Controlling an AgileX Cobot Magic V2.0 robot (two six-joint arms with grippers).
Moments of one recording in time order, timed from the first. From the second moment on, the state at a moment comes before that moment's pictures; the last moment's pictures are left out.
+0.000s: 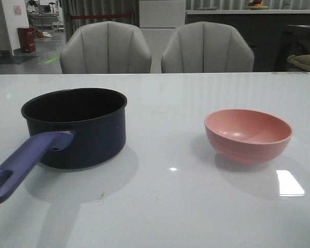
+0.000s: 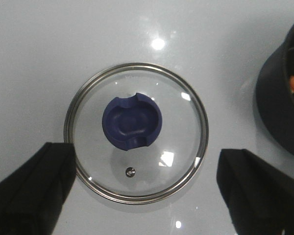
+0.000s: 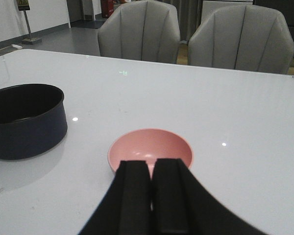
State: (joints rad) left arm -0.04 1.26 -0.94 0.18 0.74 -0.27; right arm 0.29 0.16 -0.18 0.29 0.19 -0.22
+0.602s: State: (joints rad) left arm 0.13 1.66 -1.20 -0.06 0.94 -0.01; right arm 0.29 0.16 -0.18 0.29 0.19 -0.22
